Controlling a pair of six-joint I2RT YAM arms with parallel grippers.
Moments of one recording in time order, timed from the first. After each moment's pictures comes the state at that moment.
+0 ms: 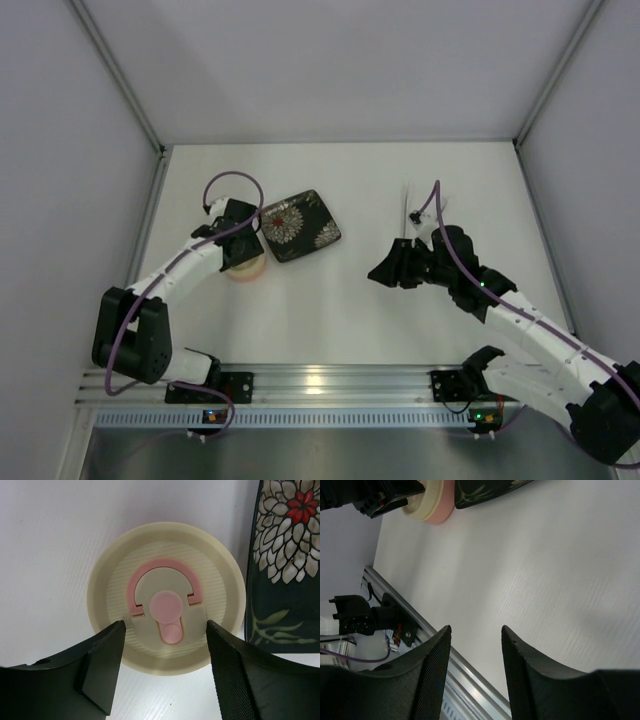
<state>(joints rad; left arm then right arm) -0.32 1.41 0.91 -0.55 -0.38 -0.70 0.56 0.92 0.64 -0.25 -0.34 0.63</state>
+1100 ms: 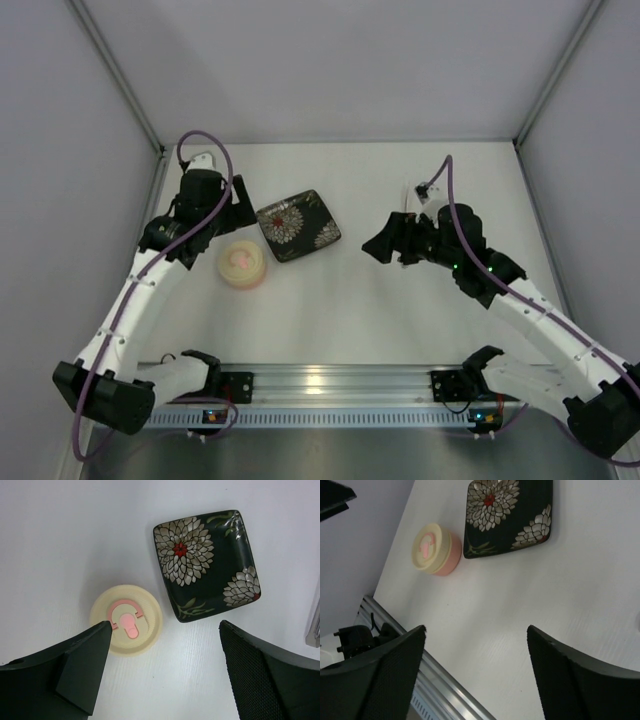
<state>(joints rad) -0.32 1.15 1.24 -0.77 -0.25 -0.50 0.56 0.96 0.83 -0.29 -0.25 0.57</state>
